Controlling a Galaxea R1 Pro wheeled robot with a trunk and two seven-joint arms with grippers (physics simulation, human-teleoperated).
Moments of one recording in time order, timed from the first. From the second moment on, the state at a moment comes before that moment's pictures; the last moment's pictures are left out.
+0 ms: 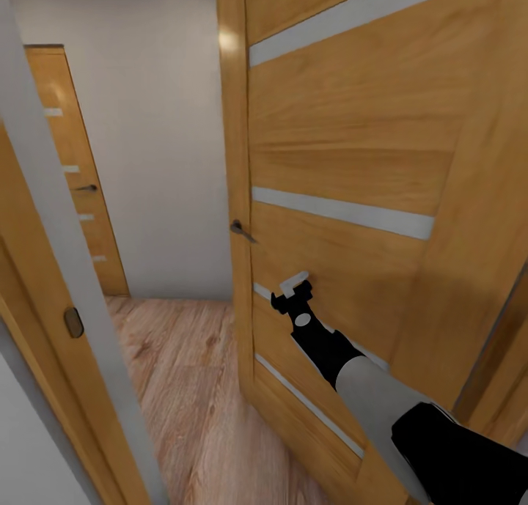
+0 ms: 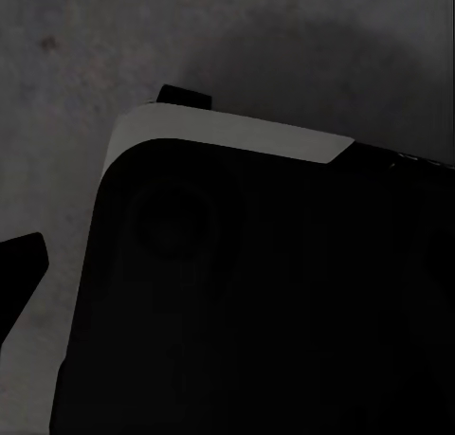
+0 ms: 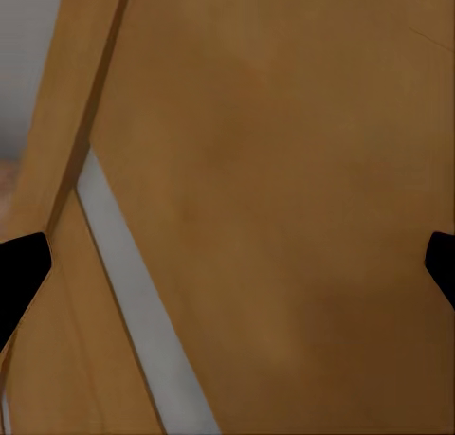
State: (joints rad) left arm 0.00 -0.02 0.00 -0.15 0.25 -0.03 0.00; right arm -0.99 0.17 0.48 -0.45 0.15 0.04 -0.24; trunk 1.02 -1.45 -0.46
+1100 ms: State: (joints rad) left arm 0.00 -0.01 0.01 -0.15 0.25 -0.03 0.00; right arm -0.99 0.17 0.49 -0.38 0.15 0.03 -0.28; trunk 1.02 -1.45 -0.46
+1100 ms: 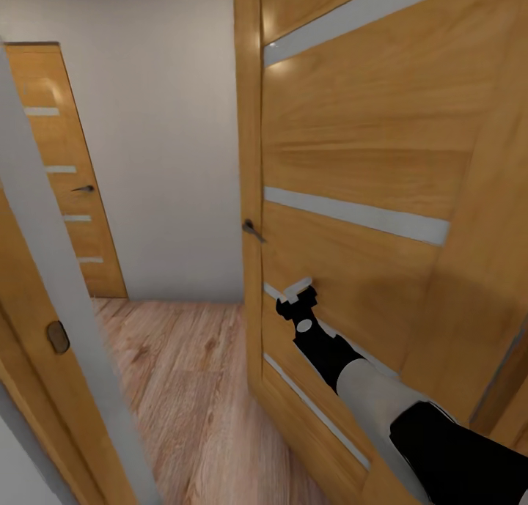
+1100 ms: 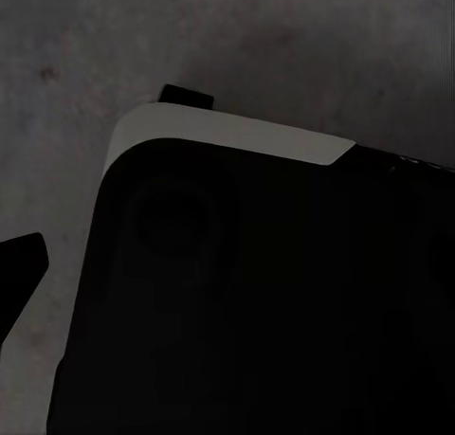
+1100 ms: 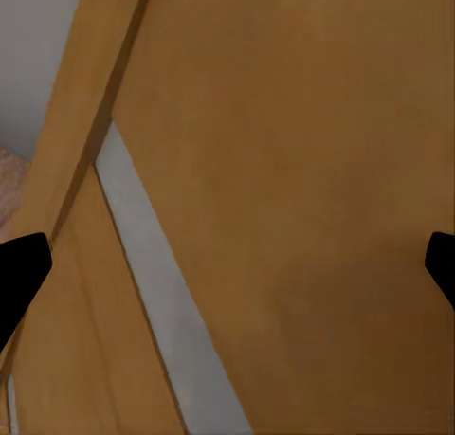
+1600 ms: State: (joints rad) left arm 0.00 -0.01 0.01 -0.15 0.26 -0.03 0.00; right arm -0.99 0.17 0.49 -0.38 0.15 0.03 -0.29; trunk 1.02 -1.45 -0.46
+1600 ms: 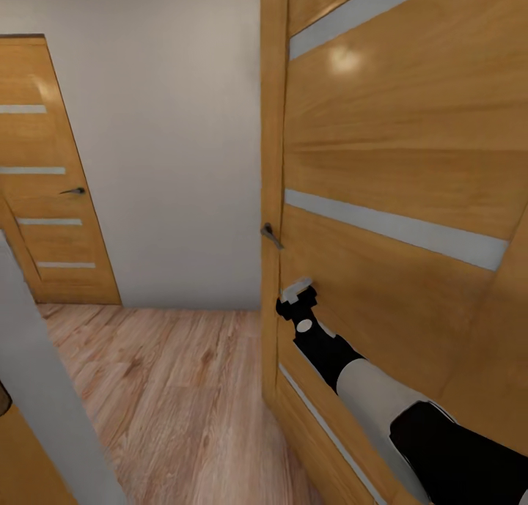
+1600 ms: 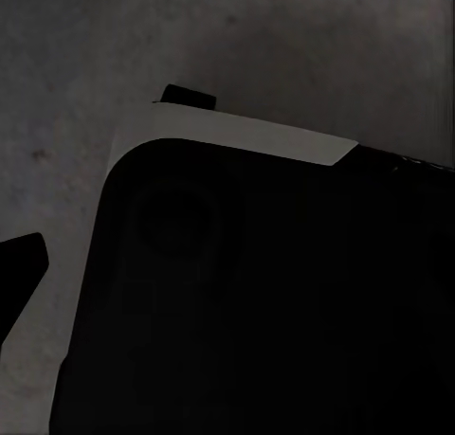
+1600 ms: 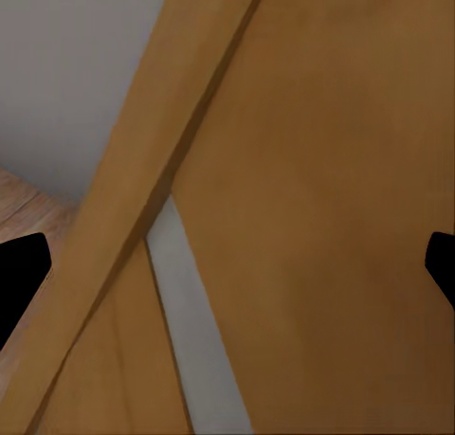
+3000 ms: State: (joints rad) left arm 0.00 -0.01 0.01 -0.15 0.25 -0.03 0.00; right arm -0.96 0.17 0.47 -0.38 0.14 0.04 -0.37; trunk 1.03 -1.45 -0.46
